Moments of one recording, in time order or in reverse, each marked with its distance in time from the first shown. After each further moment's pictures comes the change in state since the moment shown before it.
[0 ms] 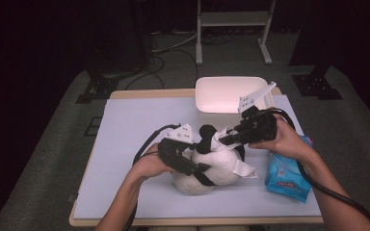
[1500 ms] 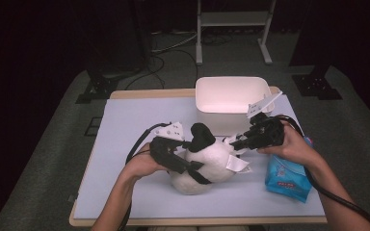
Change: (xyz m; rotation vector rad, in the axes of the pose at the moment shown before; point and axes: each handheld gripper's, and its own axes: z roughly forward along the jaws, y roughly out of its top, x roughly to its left) left arm 0.006 -0.009 -0.015 -0.018 -0.003 -0.022; right arm -0.016 -0.031 0.002 0.039 -0.028 0.066
